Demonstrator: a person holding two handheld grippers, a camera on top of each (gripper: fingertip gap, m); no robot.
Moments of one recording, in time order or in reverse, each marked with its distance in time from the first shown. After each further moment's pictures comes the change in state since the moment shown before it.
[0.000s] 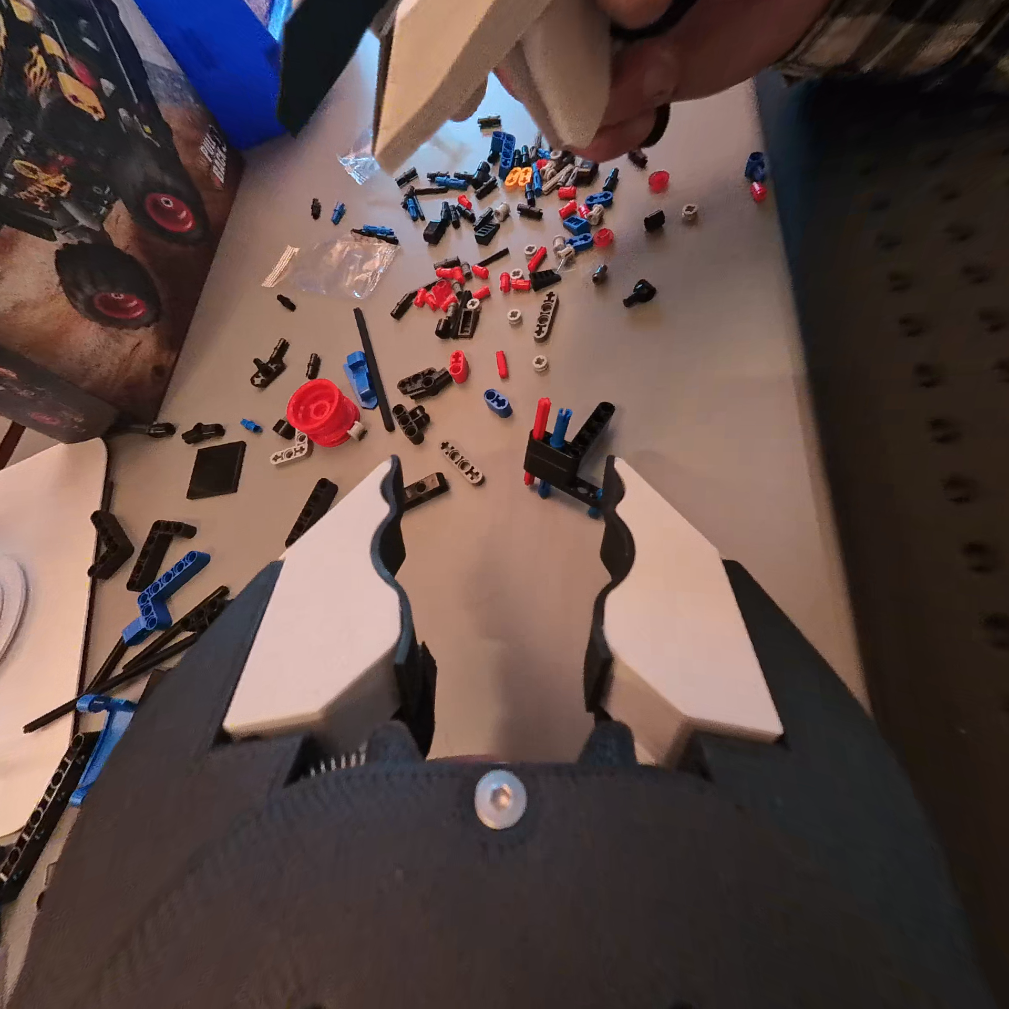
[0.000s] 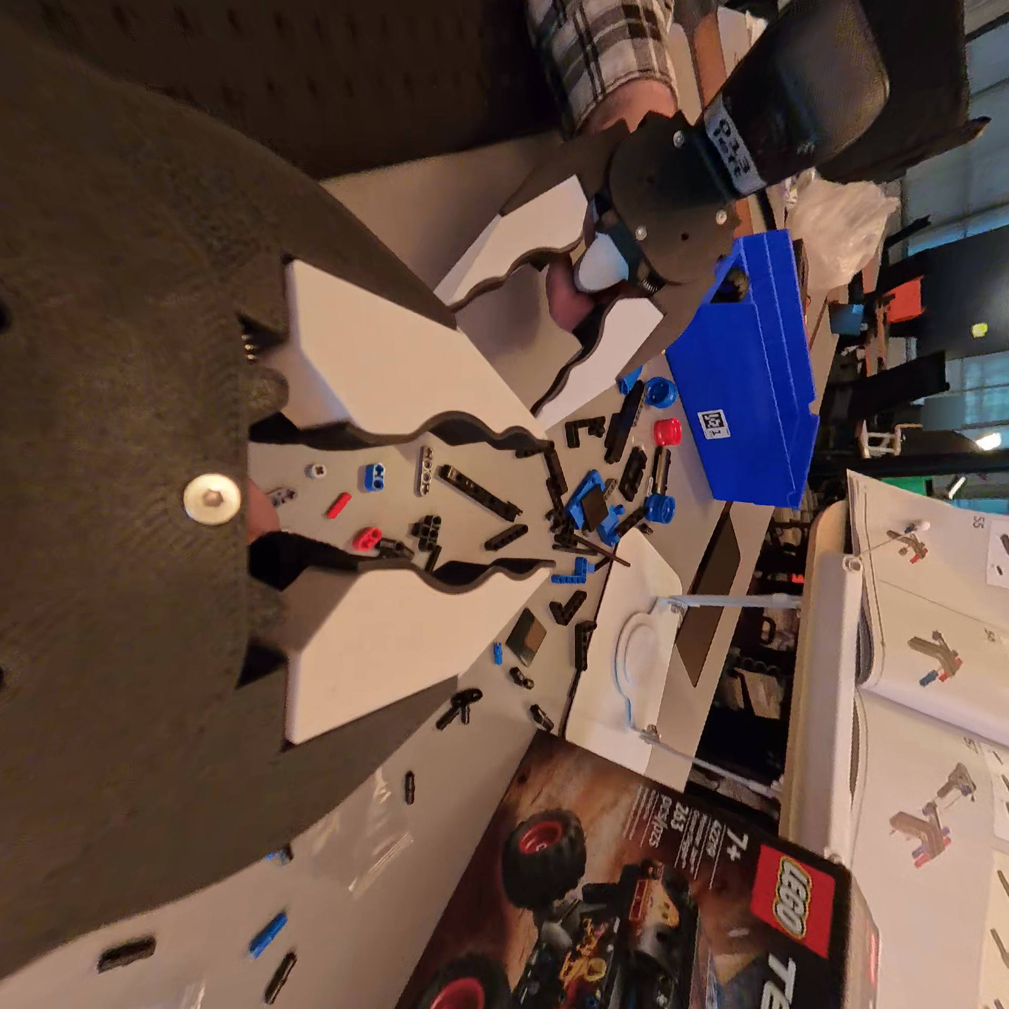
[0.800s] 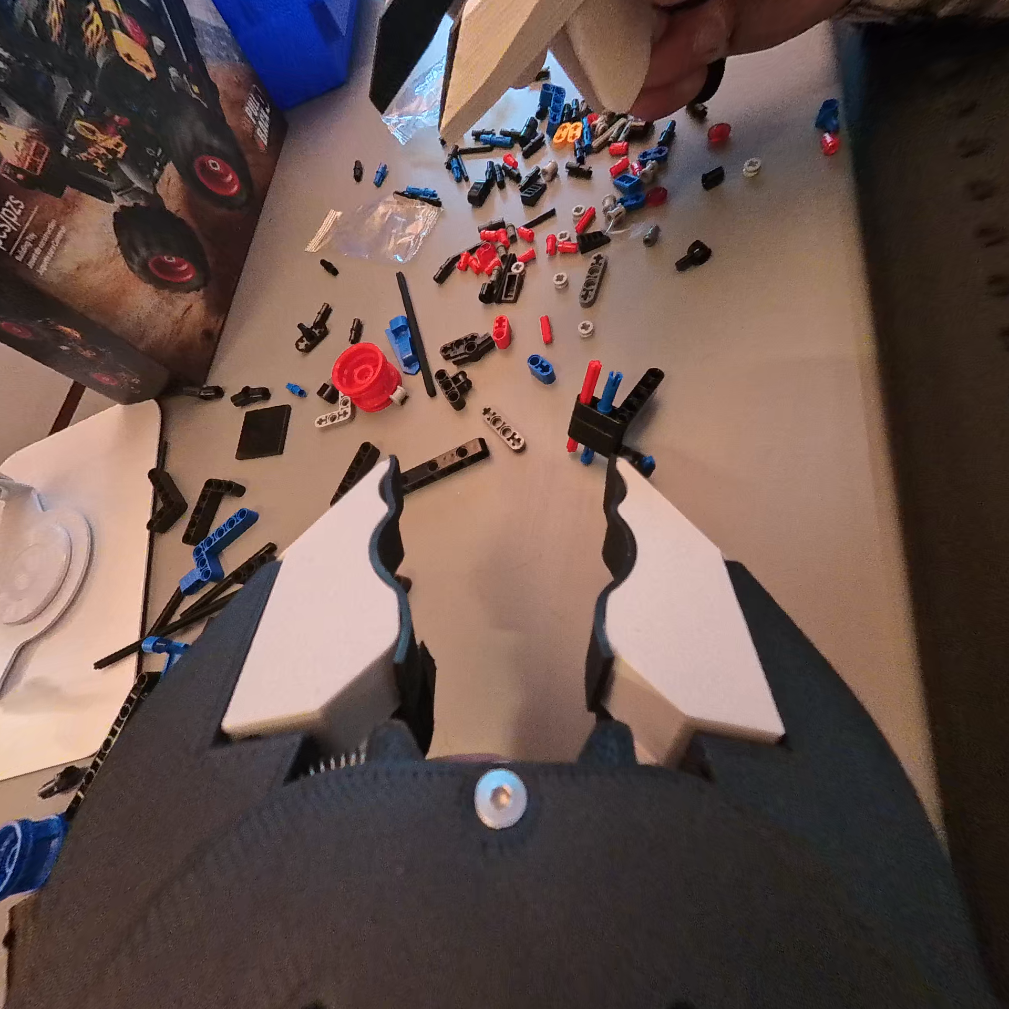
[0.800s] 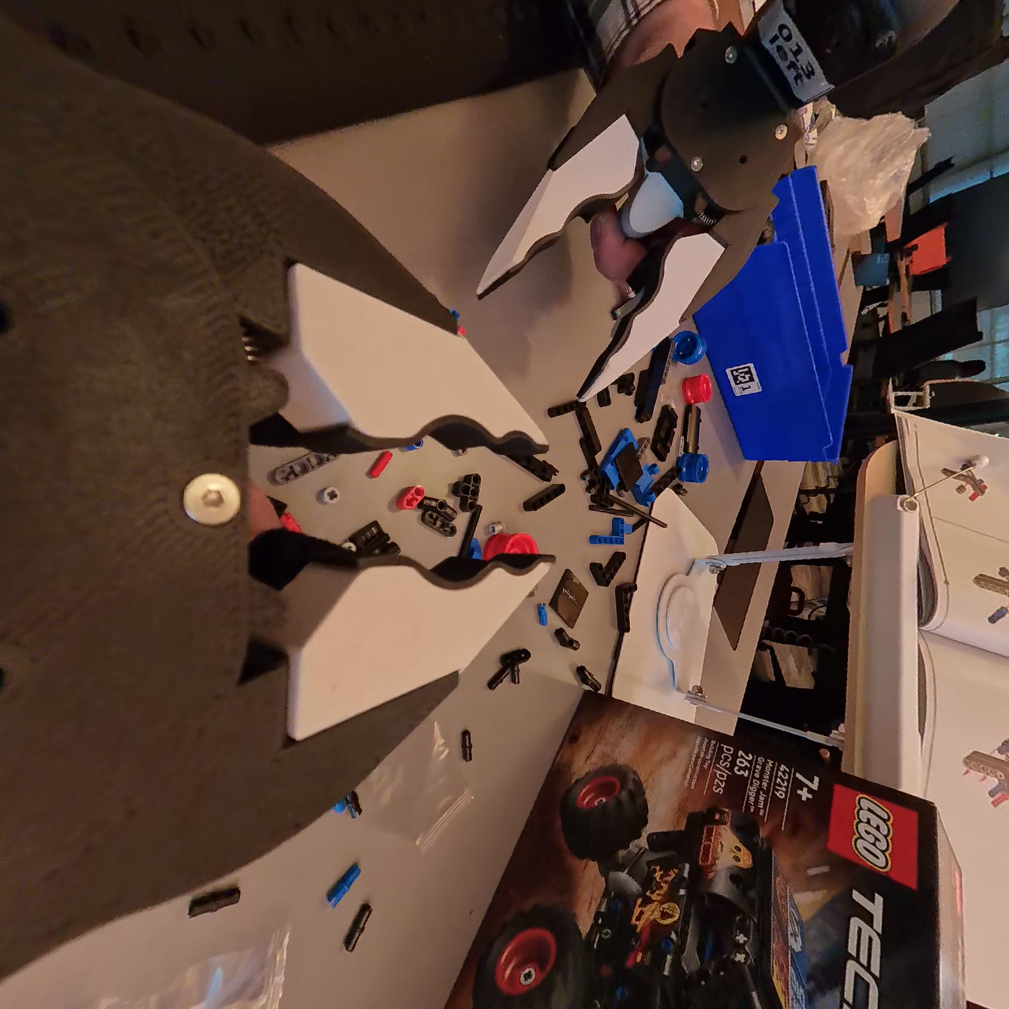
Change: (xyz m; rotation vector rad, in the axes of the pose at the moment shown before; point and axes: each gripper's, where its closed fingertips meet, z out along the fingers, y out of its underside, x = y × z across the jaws) left arm -0.017 0.011 -0.008 -0.049 -0.064 0.004; right arm 0.023 0.021 -0.007 -0.040 0.048 0.035
